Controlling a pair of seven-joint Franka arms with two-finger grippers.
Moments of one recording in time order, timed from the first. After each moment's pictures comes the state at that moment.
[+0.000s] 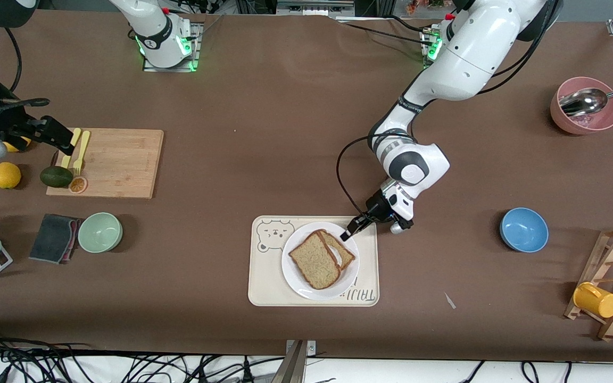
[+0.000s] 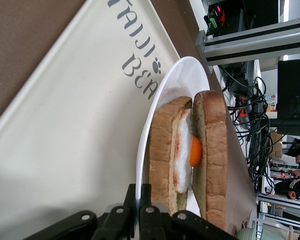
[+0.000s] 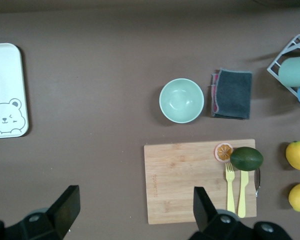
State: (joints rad) left arm -0.33 0.82 -0.21 -1.62 -2.15 2.82 1.02; right arm -0.07 0.03 0.16 -1.63 -0.06 1.75 0.16
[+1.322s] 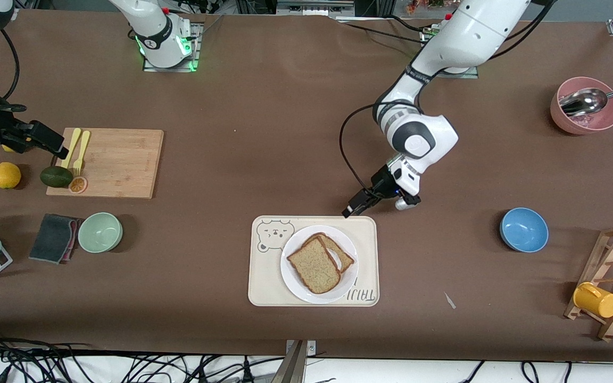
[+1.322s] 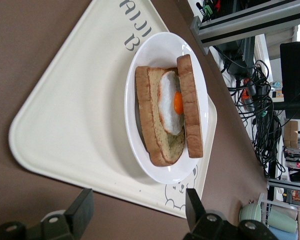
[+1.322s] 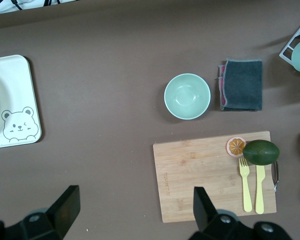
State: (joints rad) left arm -0.33 0.55 -0.24 -1.92 -2.15 2.87 1.02; right arm -0.05 0.04 0.06 -1.62 0.04 1.75 0.16
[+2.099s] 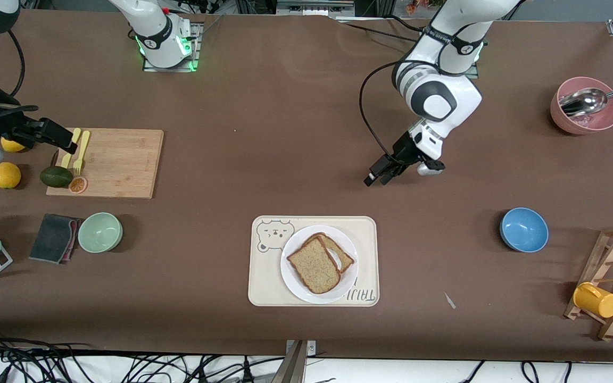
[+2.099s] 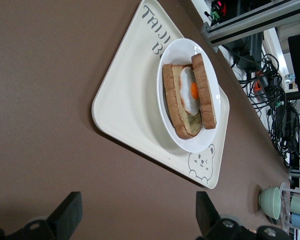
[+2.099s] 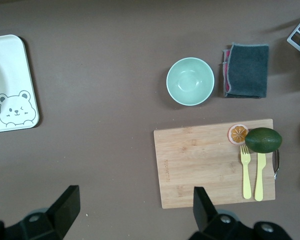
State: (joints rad) left arm -0.28 0.27 -0.26 -2.23 -2.15 2.90 1.06; right arm -0.04 0.04 0.06 -1.62 0.04 1.69 0.16
